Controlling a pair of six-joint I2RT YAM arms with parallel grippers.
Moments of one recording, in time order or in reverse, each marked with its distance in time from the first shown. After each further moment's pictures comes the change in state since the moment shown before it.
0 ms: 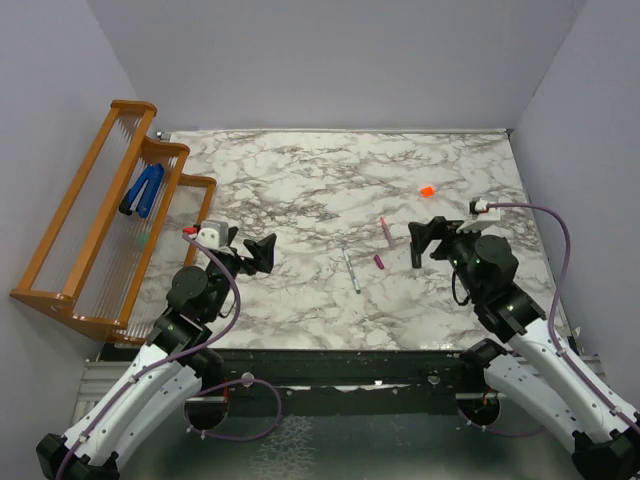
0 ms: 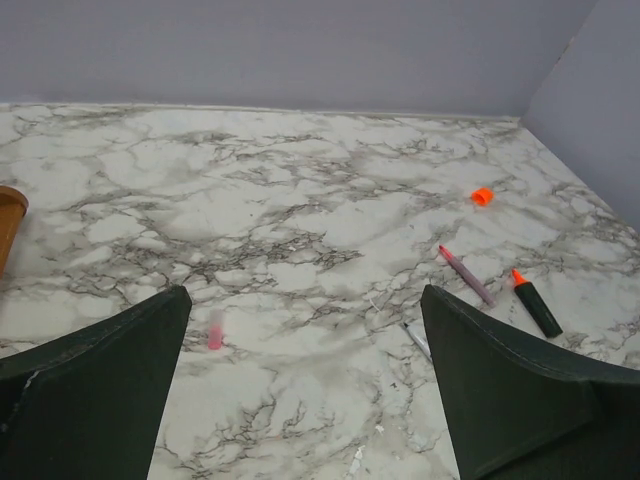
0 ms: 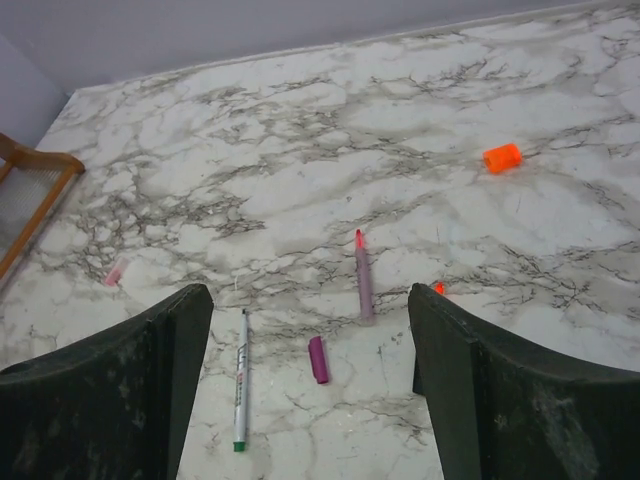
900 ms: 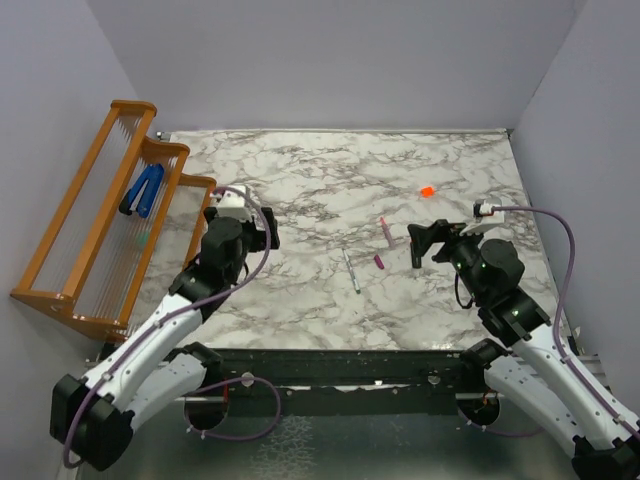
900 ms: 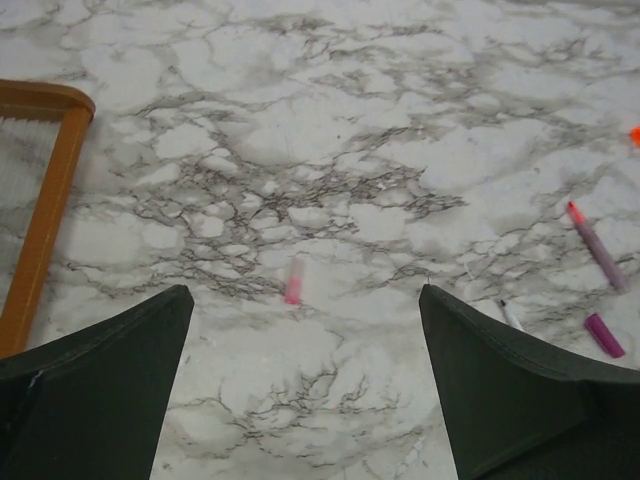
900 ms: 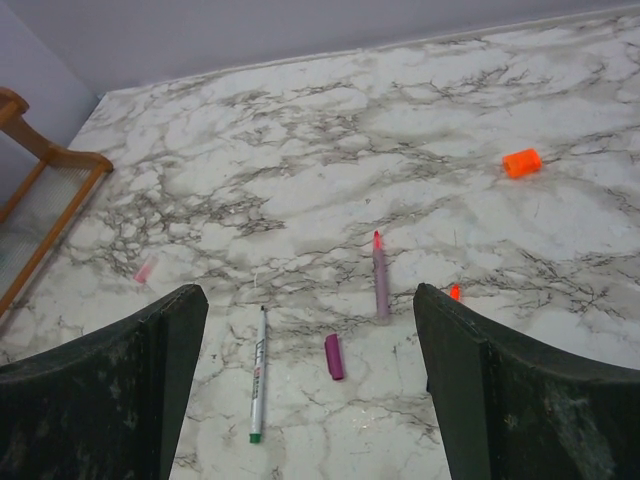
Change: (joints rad) left arm 0.023 0.346 0.192 -0.145 -0.142 -0.025; right arm 0.000 -0.049 0.000 -0.020 -0.038 0.006
